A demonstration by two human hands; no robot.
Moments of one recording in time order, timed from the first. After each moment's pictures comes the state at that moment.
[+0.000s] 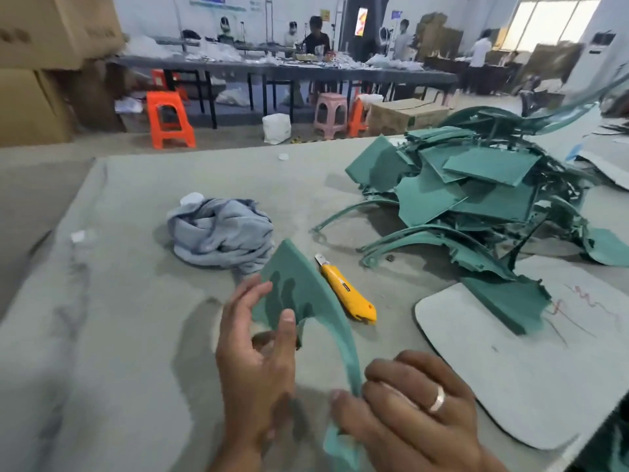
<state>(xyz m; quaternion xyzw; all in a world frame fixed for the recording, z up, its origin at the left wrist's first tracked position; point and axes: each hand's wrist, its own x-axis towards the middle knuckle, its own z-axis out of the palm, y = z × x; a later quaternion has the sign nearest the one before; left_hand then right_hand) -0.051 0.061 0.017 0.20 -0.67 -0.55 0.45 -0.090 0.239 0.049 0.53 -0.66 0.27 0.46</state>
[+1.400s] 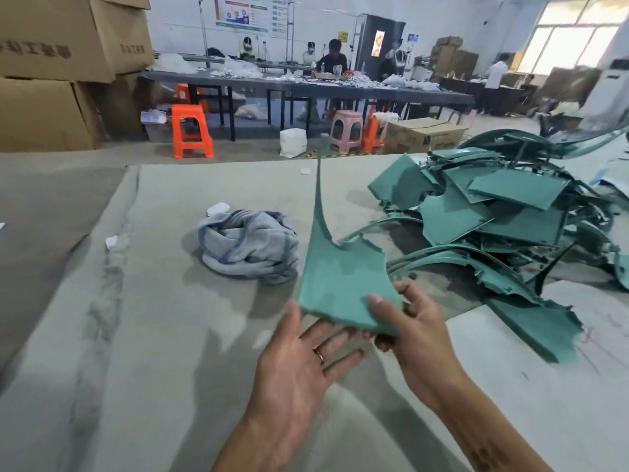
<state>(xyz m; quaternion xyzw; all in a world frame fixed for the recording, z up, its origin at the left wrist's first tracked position) -0.045 0.047 0.046 0.14 -0.31 -0.93 0.11 -0.165 0.177 0.040 0.16 -0.61 0.76 -0.15</state>
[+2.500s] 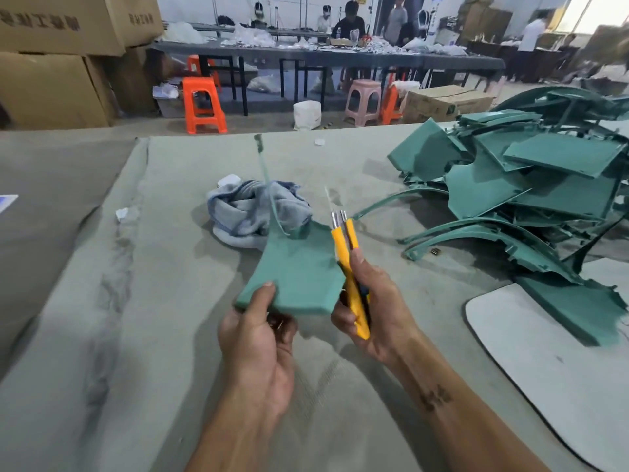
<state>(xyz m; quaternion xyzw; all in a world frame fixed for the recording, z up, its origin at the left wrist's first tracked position) -0.051 0.021 0.039 0.33 -0.25 -0.84 0.35 -0.164 0.113 0.026 0.19 -0.44 0.79 -0.39</state>
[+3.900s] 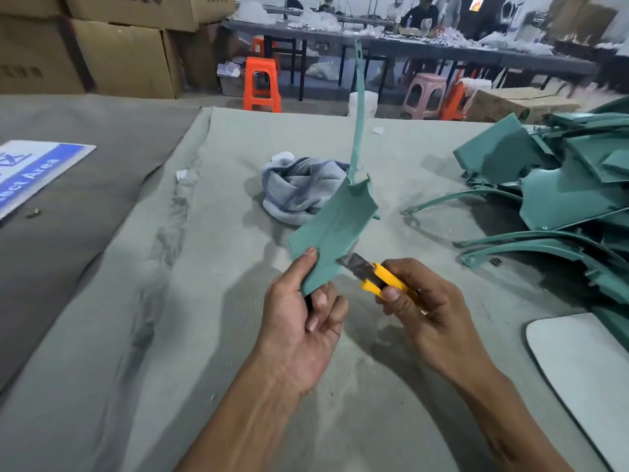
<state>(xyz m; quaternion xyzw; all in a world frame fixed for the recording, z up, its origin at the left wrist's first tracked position) -0.040 0.011 0.044 0.23 -0.19 -0.92 0.25 -0.167 0.140 0.010 0.50 -0.69 0.53 -0.01</state>
